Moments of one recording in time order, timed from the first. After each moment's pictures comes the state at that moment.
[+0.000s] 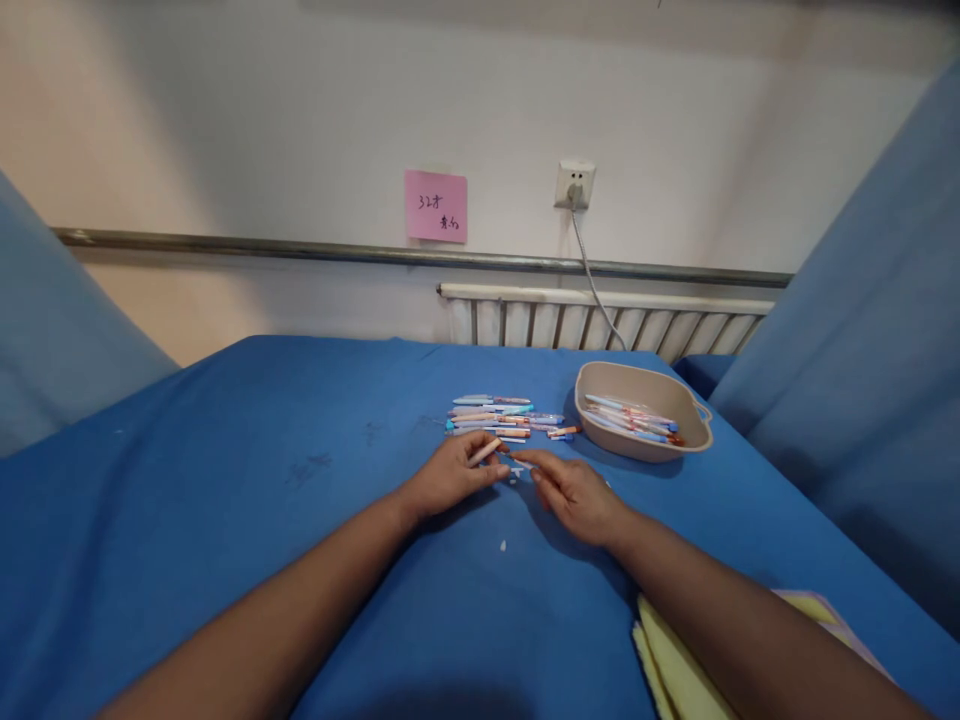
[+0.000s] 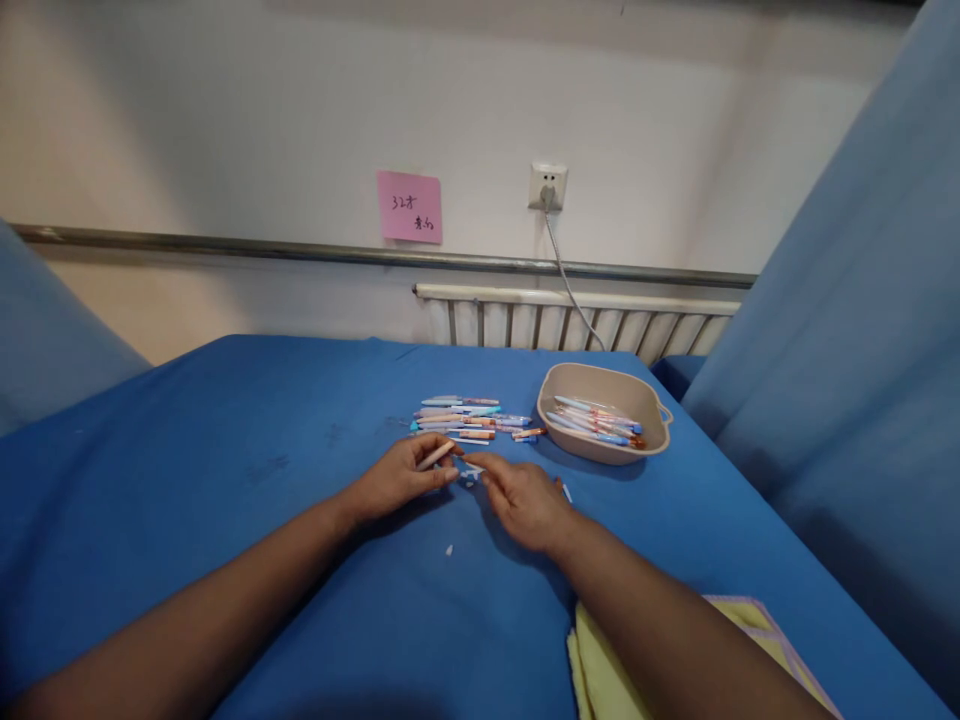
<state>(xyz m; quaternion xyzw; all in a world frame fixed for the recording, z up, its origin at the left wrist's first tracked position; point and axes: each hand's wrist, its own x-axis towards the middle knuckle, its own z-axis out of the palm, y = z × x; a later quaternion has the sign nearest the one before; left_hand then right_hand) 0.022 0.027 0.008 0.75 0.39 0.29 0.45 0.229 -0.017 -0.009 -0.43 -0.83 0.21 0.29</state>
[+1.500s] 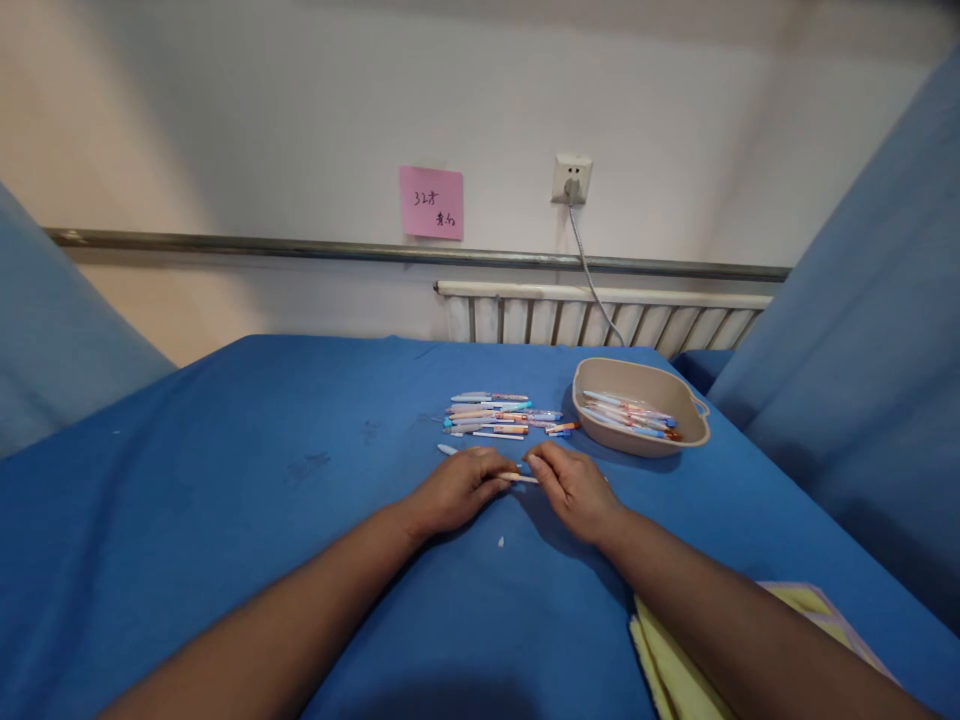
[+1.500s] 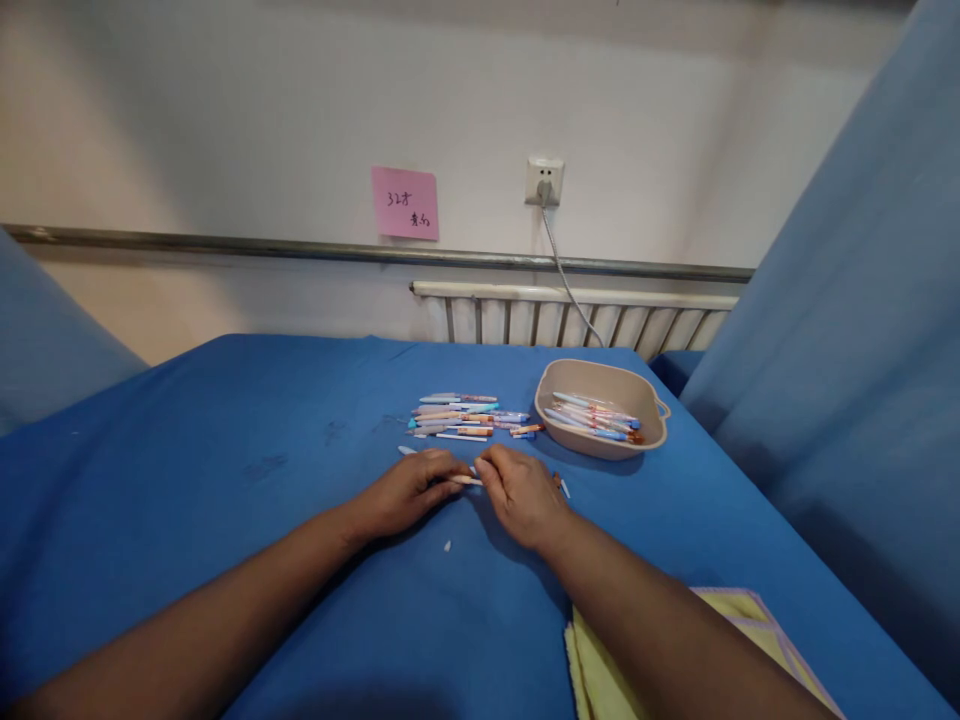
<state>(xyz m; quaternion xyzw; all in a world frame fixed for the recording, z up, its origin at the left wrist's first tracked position) 0.025 0.018 0.006 0.90 0.31 0.20 0.26 0.224 -0.020 -0.005 -0.47 -0.79 0.18 0.35</state>
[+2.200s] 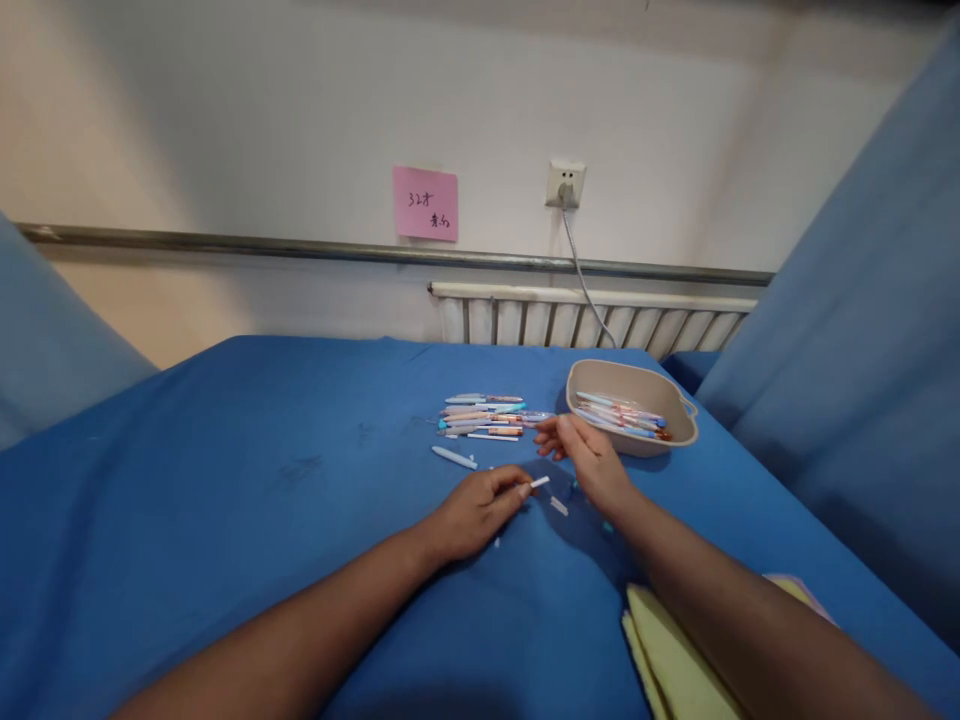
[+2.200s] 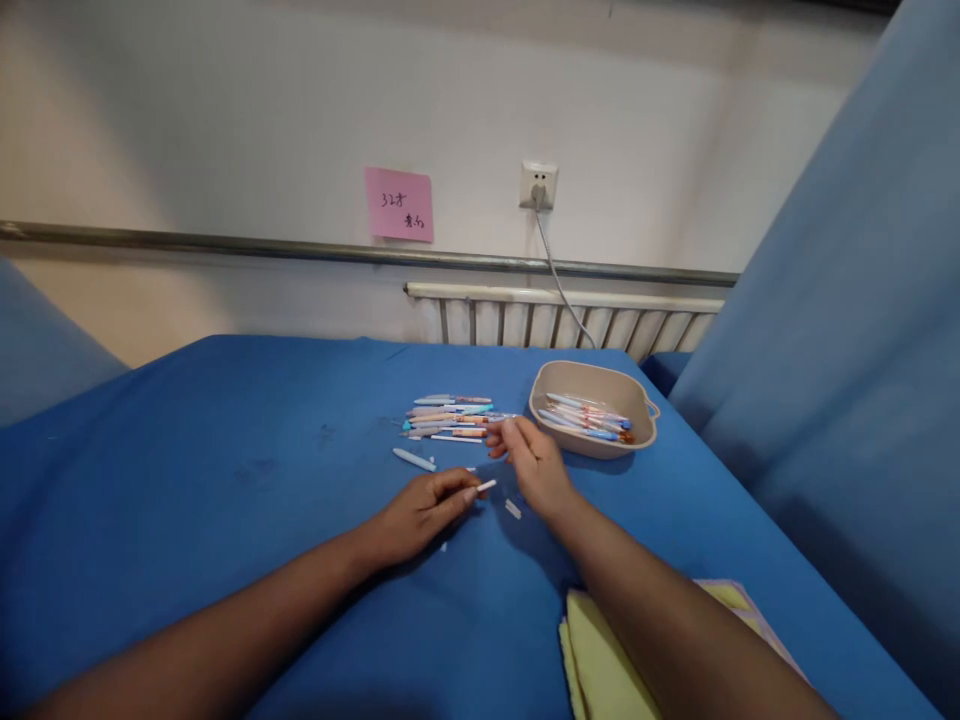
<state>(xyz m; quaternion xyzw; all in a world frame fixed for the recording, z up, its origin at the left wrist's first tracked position) 0.049 -0.010 0.009 0.83 0.33 0.21 0.39 0.234 -0.007 0.008 -0.43 -0.61 0.39 0.54</state>
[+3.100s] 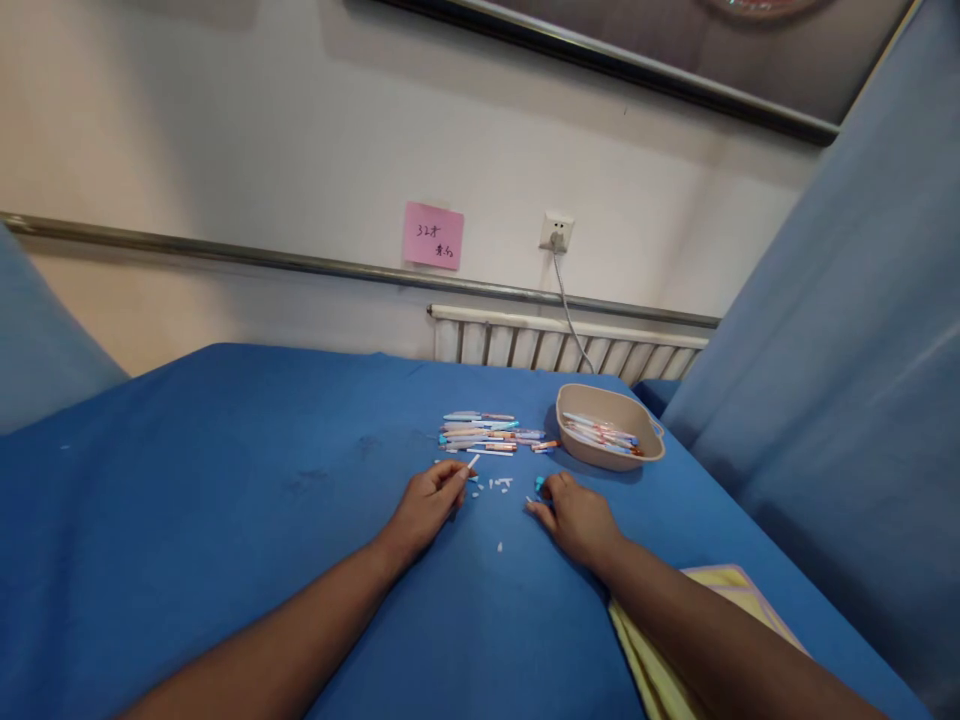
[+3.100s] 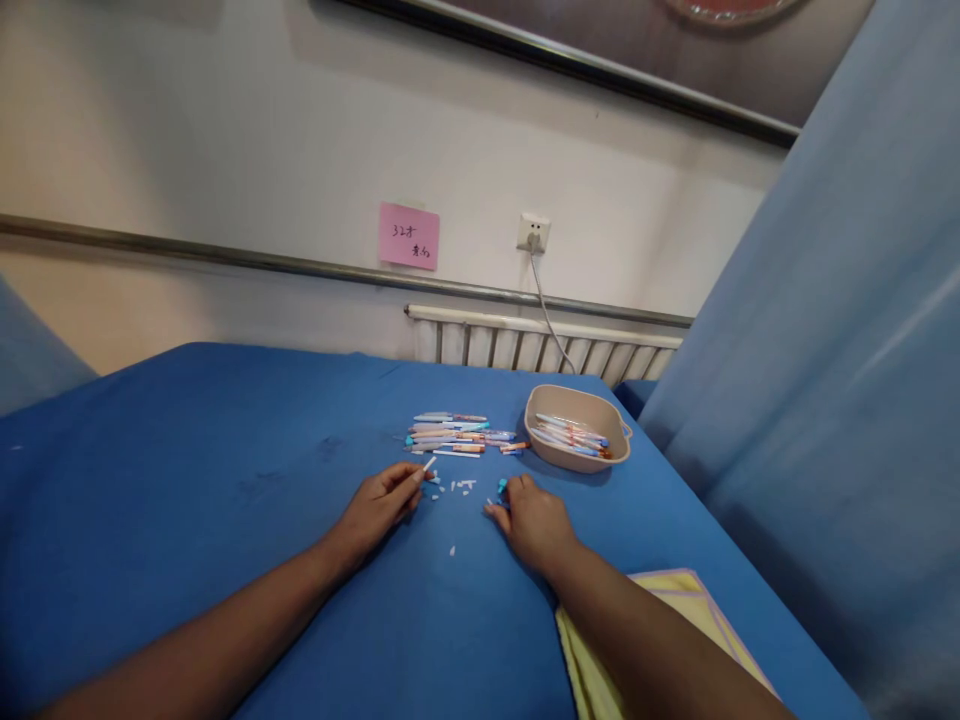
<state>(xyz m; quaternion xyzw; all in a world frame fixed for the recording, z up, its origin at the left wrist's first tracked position) -0.007 0.003 -0.008 0.65 0.46 0.39 0.47 0.224 -0.043 -0.020 -0.65 -0.75 0.01 0.13</state>
